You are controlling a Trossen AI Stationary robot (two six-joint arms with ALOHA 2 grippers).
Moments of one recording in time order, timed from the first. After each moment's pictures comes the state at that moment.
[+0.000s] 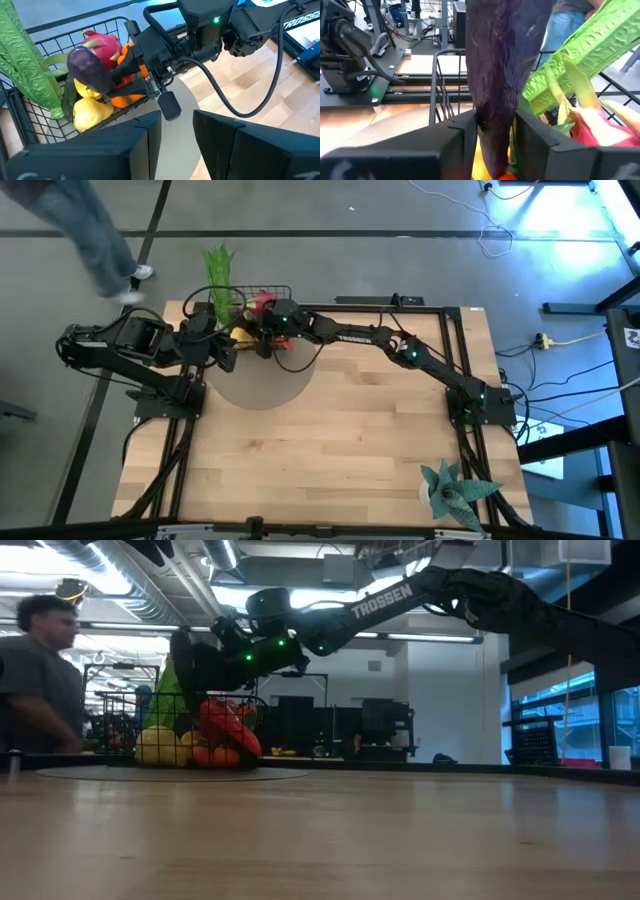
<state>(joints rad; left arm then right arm) -0.16 0.92 1.29 -1.20 -0.72 -0.96 -0.30 2.62 2.31 0.04 -0.12 -0.14</state>
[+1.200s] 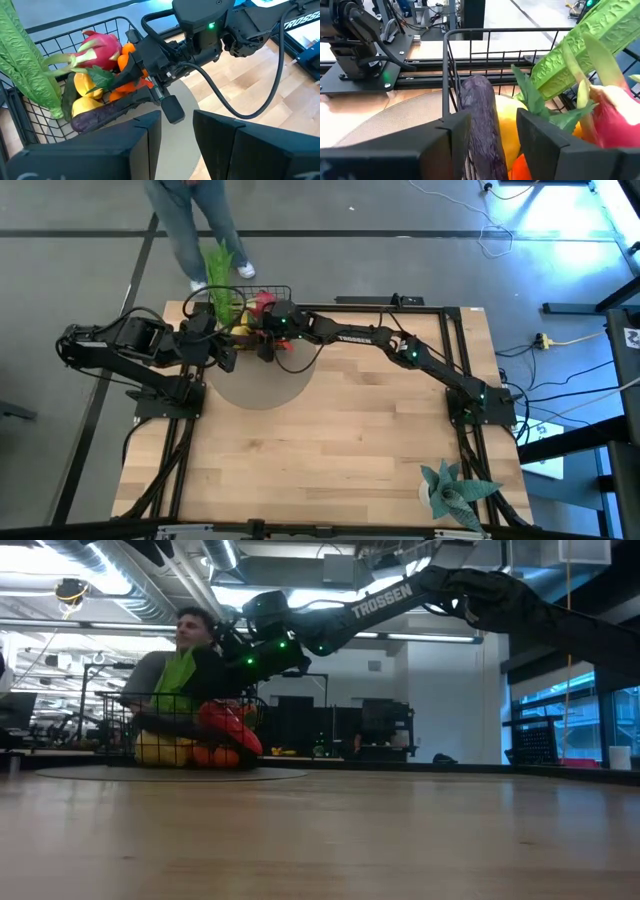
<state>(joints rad) -0.16 0.92 1.29 -1.20 -0.72 -0.96 -0.30 2.62 2.31 -0.03 -0.16 -0.11</state>
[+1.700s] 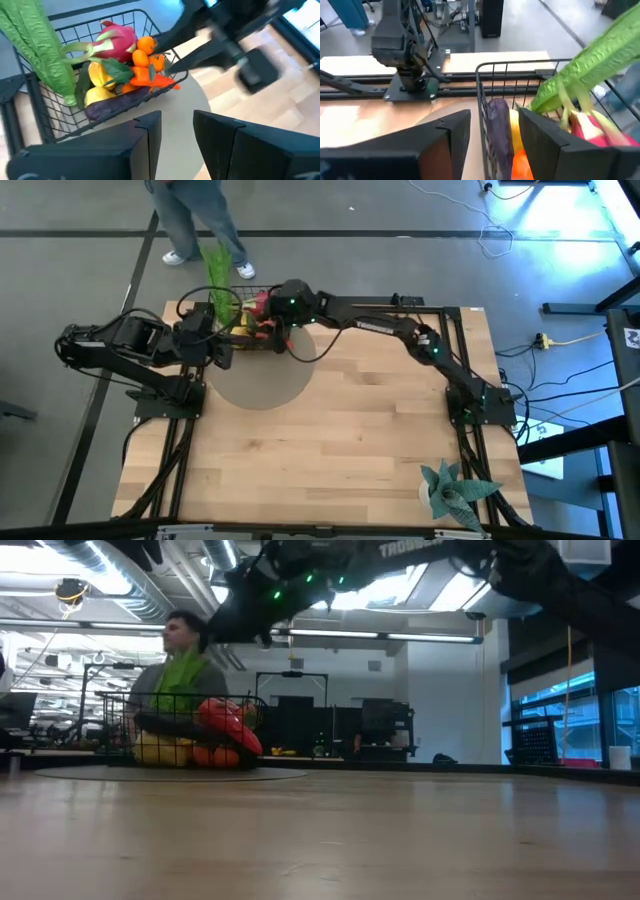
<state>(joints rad) -0.16 0.91 1.29 -1.29 -0.73 -1.07 -0.30 2.40 2.31 -0.33 -0.26 -0.11</state>
